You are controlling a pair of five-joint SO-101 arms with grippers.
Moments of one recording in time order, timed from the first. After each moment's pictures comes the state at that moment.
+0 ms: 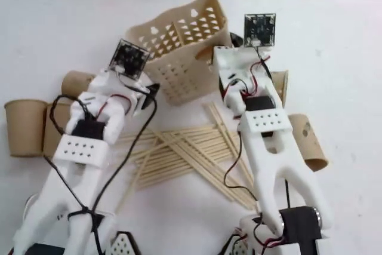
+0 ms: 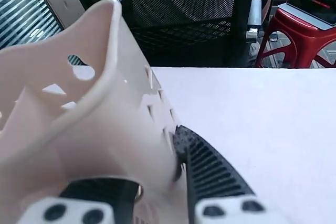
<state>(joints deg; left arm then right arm) 1.4 -34.2 52.7 25.8 -17.6 -12.9 -14.4 39.6 6.7 -3.8</state>
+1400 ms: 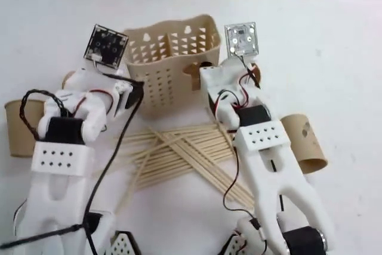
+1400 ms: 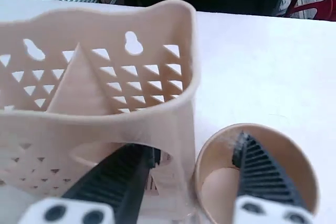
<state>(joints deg) -2.4 -42.1 40.3 51.2 -16.7 -17.9 -25.8 40.4 24.8 -2.4</state>
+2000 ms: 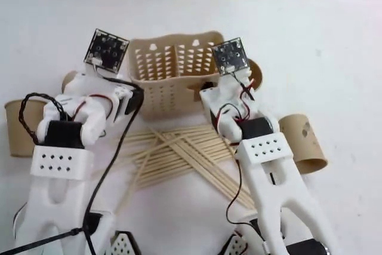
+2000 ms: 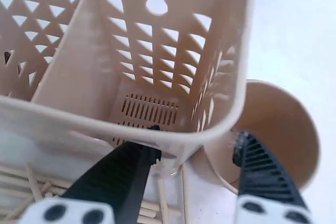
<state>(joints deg) -2.2 -43.0 41.1 53.7 -16.7 -18.1 -29.9 49.9 30.4 7.2</state>
